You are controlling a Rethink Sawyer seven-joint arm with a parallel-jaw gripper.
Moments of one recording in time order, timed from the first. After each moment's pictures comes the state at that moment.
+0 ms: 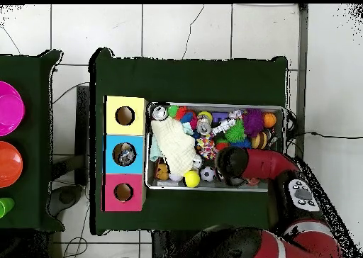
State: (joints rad) arm -0.49 -0.39 -0.01 1.54 -0.44 0.71 1.28
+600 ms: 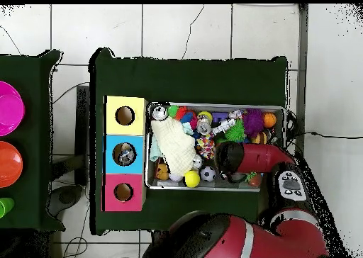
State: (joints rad) arm -0.42 -0.32 -0.10 1.44 -0.44 0.76 1.28
